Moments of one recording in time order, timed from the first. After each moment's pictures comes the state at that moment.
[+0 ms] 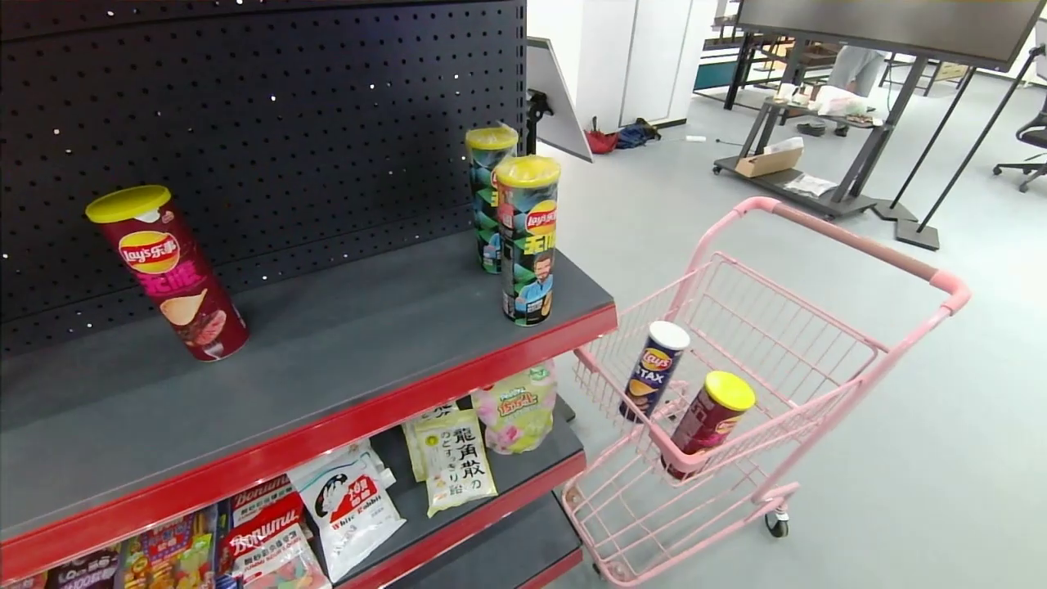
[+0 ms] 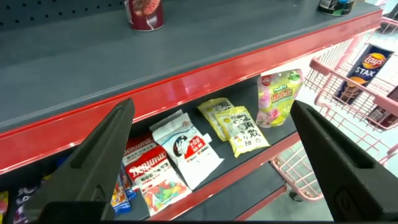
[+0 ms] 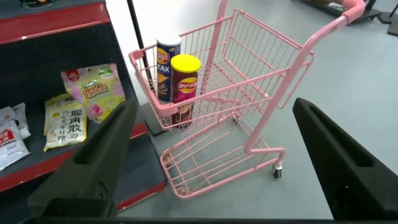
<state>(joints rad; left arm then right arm) 0.01 0.00 0.00 0.00 -0.05 0.00 0.00 0.00 0.00 0.00 -0.01 0.00</state>
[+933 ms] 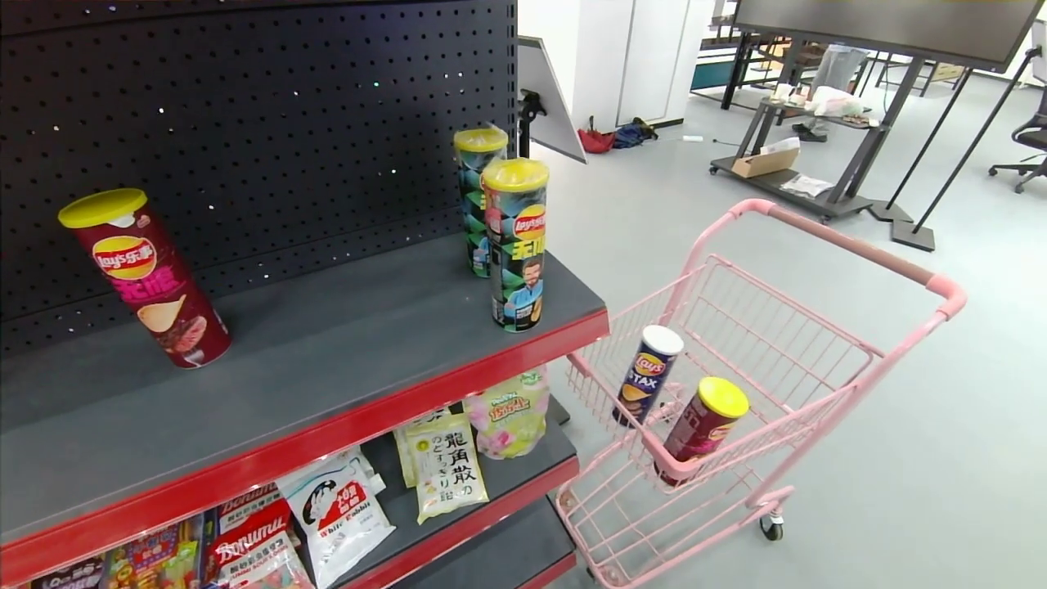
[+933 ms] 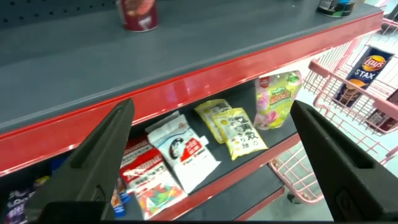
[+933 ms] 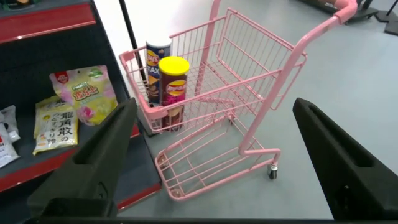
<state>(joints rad) 0.01 0.00 0.00 0.00 -0.05 0.00 0.00 0.00 0.00 0.00 -0.01 0.00</state>
